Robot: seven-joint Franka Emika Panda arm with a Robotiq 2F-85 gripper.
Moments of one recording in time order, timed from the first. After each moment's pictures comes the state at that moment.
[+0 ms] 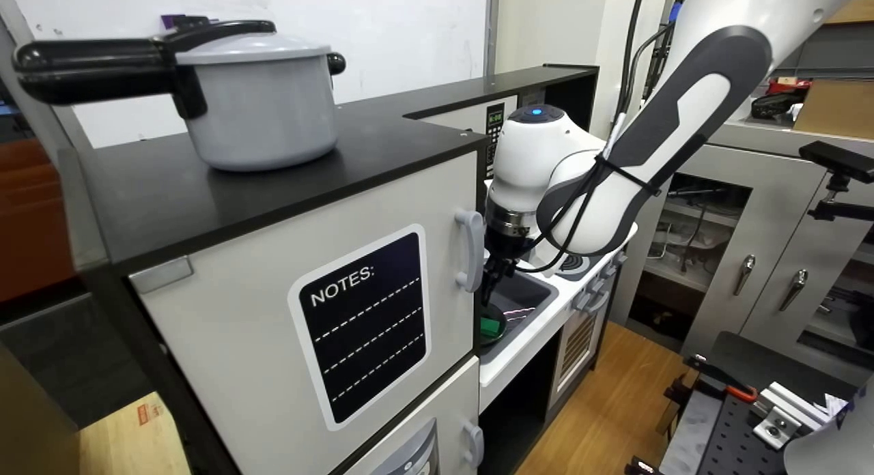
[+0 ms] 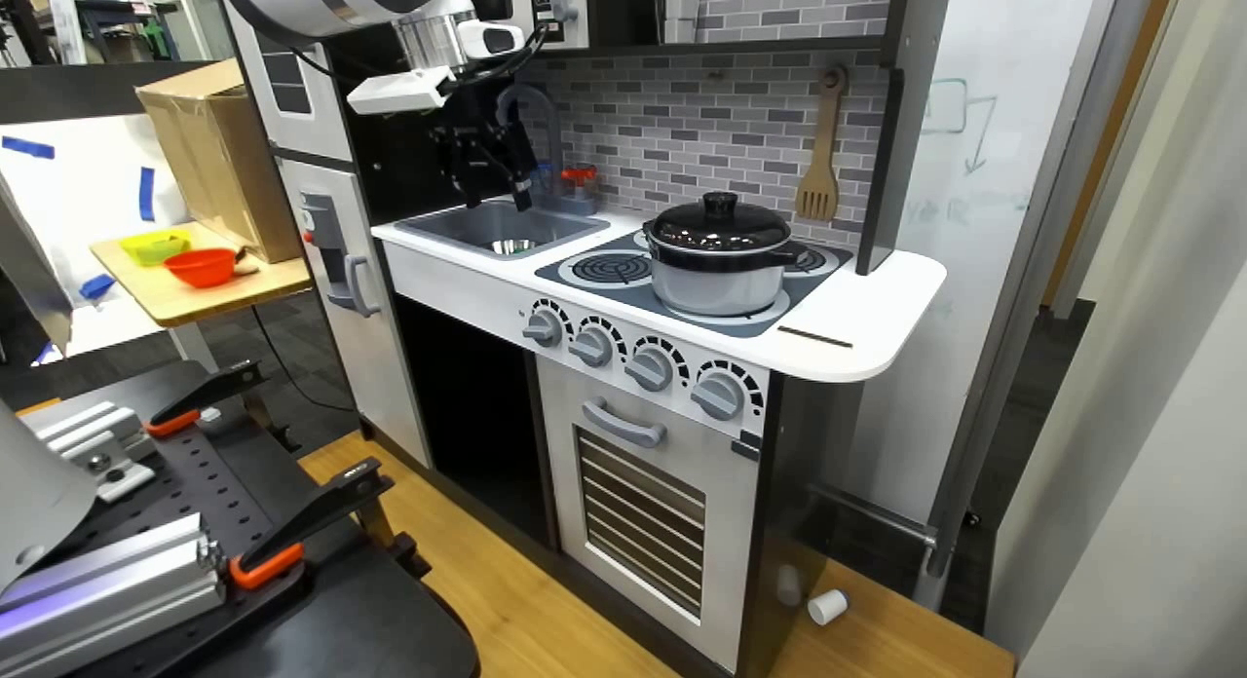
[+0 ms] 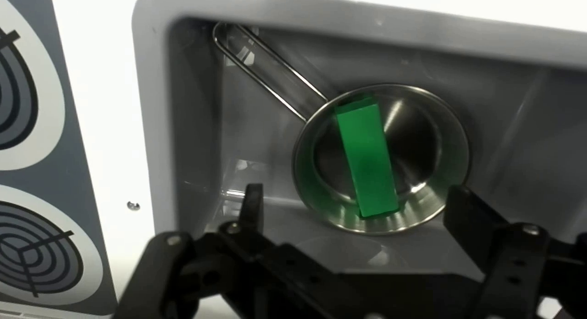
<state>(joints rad) 0.07 0.15 0.09 -2.48 -0.28 2.80 0.24</state>
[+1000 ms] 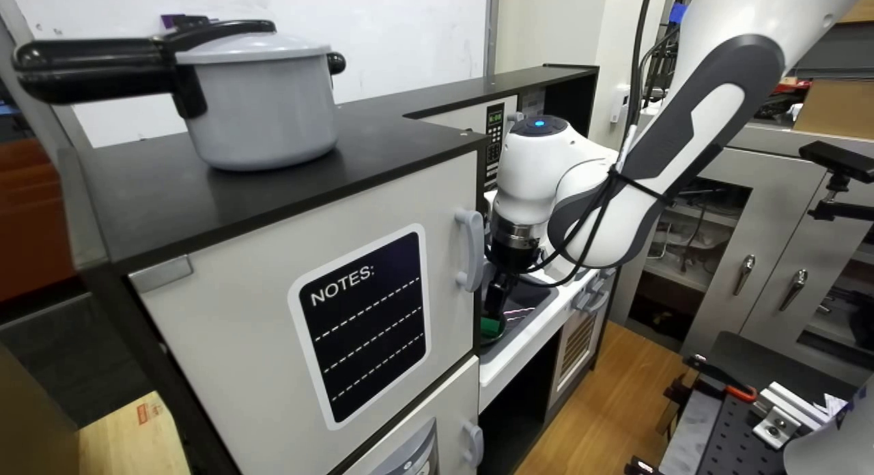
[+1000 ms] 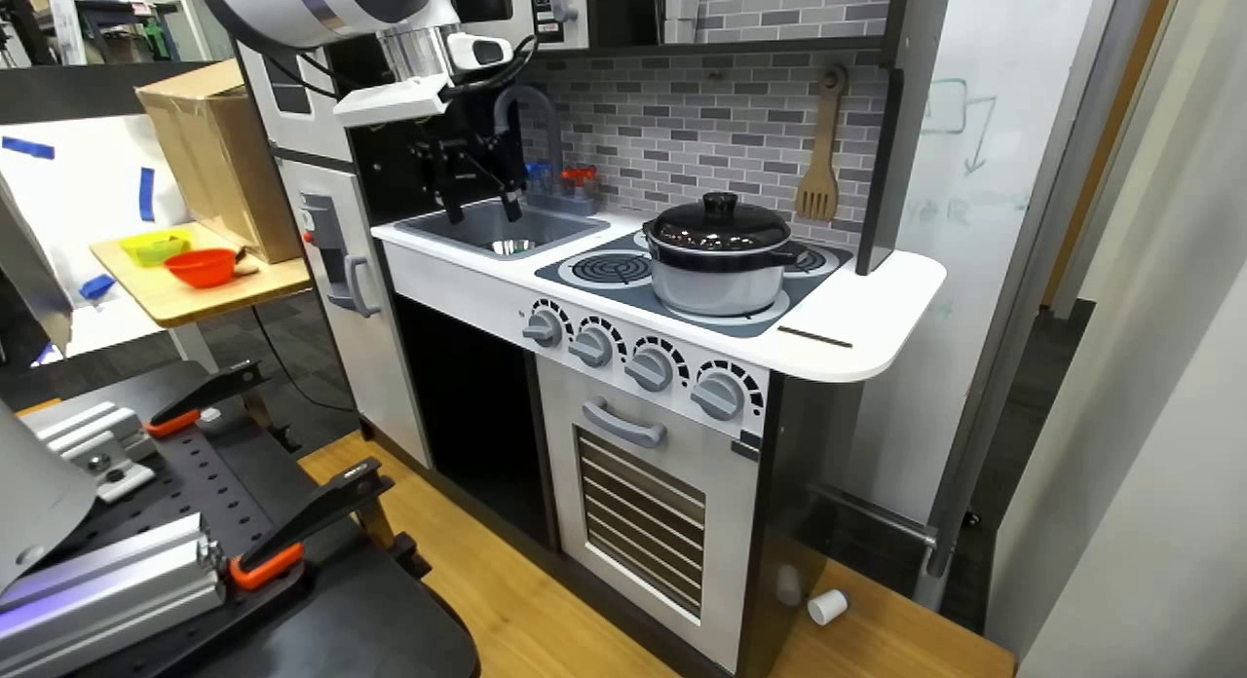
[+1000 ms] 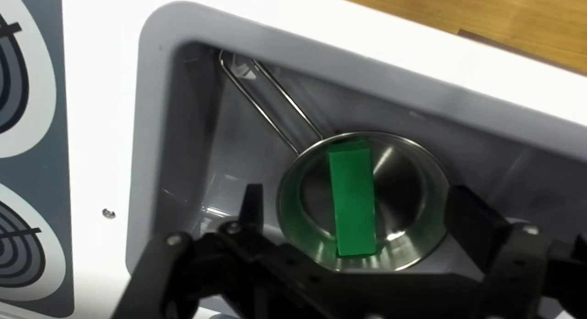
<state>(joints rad) 0.10 0.14 0.07 -2.52 -0.33 2.79 0.14</state>
